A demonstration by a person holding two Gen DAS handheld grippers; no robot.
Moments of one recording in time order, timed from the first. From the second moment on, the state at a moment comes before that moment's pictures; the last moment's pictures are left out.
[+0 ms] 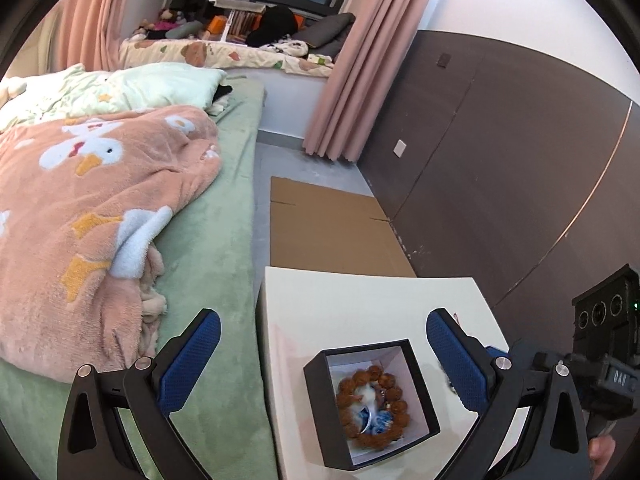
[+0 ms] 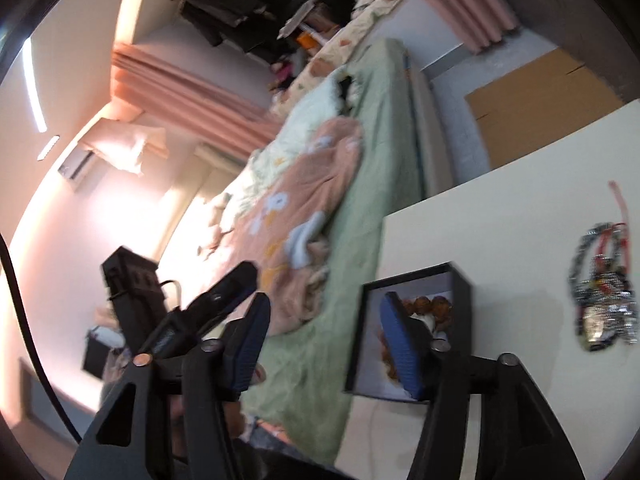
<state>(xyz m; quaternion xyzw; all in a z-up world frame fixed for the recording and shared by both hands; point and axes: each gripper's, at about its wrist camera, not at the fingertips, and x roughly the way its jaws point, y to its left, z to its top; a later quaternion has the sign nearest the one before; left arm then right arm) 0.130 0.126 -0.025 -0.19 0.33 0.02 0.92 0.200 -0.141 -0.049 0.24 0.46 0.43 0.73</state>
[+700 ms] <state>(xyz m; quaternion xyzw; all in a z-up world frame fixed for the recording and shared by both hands) 0.154 0.023 -0.019 -0.10 0.33 -0.06 0.94 0.195 -0.271 -0.030 0.21 0.48 0.25 0.81</state>
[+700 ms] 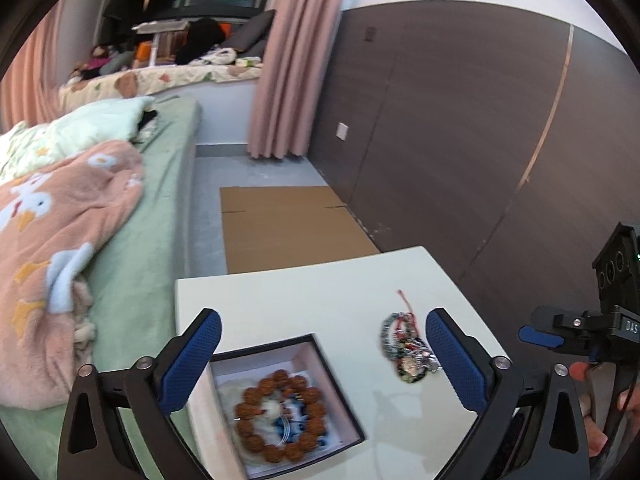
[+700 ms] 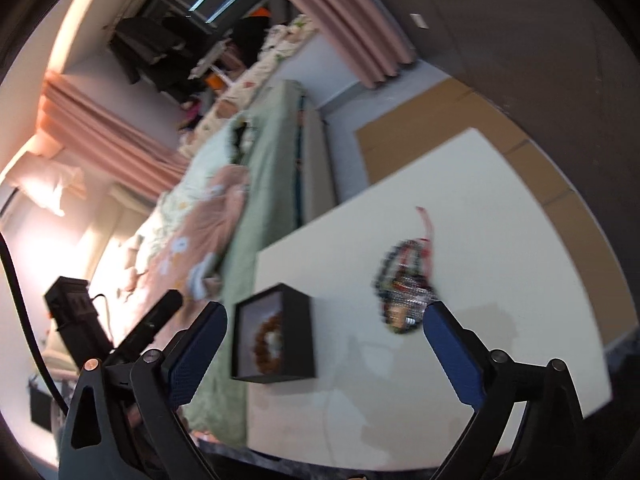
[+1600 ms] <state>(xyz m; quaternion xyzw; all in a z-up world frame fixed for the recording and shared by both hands) 0.201 -0.127 -0.104 -0.03 0.43 -0.17 0.88 0.203 -0.365 -0.054 0.28 0.50 0.17 0.80</state>
